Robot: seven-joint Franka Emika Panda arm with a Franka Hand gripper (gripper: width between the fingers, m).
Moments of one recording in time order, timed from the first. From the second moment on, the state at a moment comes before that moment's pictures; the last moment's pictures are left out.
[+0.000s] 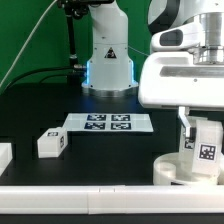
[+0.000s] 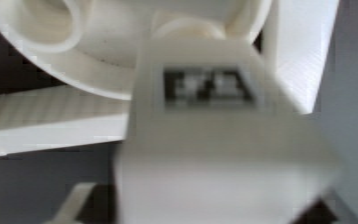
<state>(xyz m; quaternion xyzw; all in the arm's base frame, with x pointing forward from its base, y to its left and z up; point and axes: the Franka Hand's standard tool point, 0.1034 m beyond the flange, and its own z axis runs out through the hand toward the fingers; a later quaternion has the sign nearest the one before) 0.642 0.106 0.087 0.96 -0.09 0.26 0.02</state>
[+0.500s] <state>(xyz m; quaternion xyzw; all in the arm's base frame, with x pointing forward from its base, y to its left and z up) 0.642 0.105 0.087 0.96 -0.09 0.26 0.02</state>
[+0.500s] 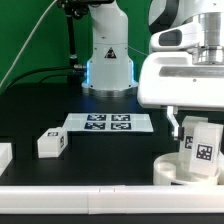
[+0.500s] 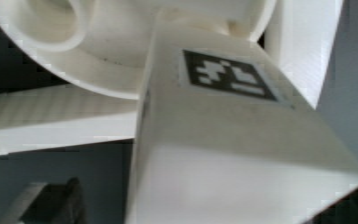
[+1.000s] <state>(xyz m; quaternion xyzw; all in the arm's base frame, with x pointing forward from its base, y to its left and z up) 0.647 0.083 0.098 0.96 -0.12 0.25 0.01</state>
